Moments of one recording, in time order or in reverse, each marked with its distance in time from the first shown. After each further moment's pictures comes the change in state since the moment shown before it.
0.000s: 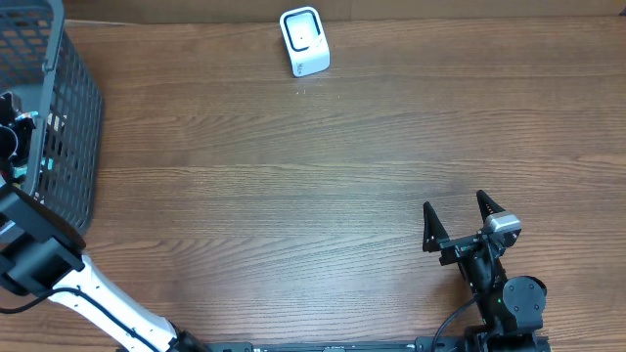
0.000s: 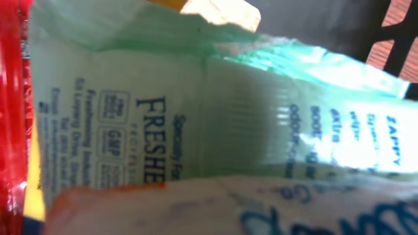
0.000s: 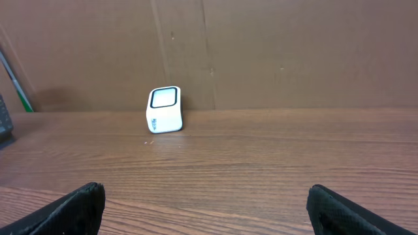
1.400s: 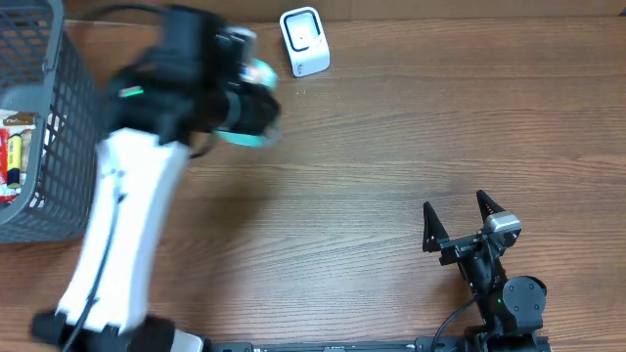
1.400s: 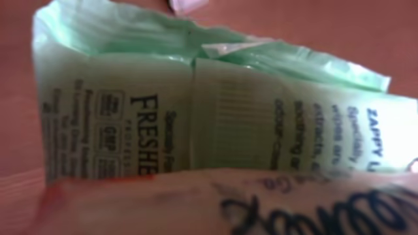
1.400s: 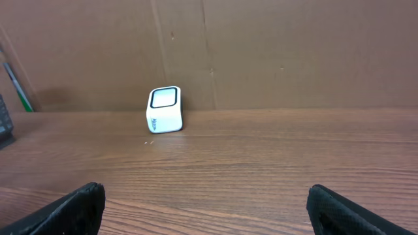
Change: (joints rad) left arm -1.052 -0.641 -0.212 -0.158 -0.099 -0.449; right arm 0.000 0.000 0.000 0.000 0.000 0.000
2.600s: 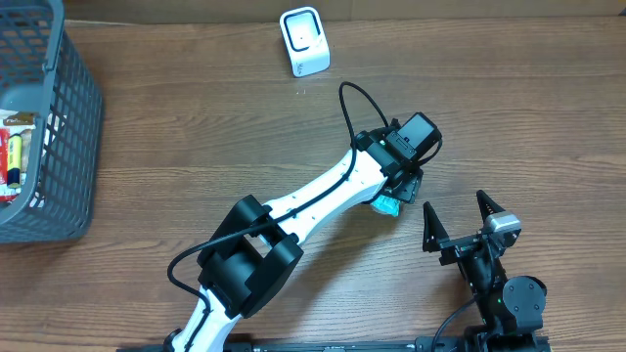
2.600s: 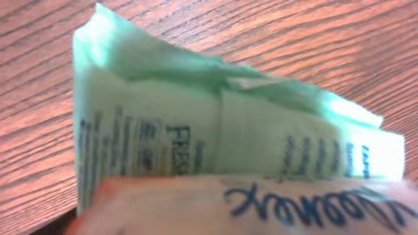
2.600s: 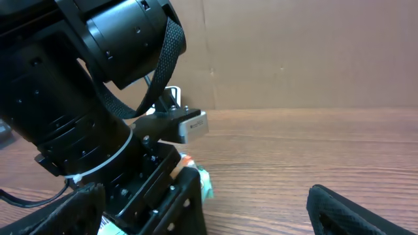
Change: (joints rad) left arm -0.546 0.505 -0.118 0.434 -0.152 -0.350; right arm 0.000 0.000 0.000 0.000 0.000 0.000
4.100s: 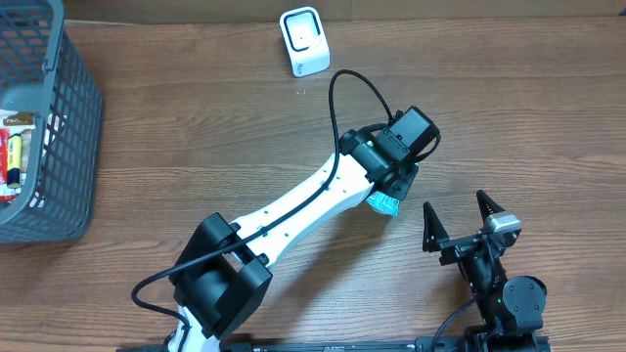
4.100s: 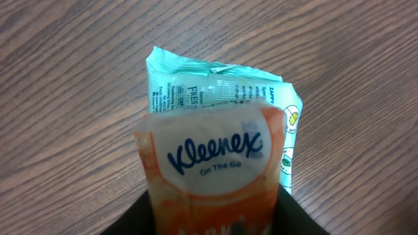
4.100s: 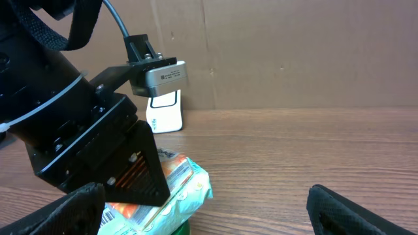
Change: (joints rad) left arm 0.000 -0.148 -0.045 -0.020 -0.045 0.160; right arm 0.000 0.000 0.000 0.000 0.000 0.000
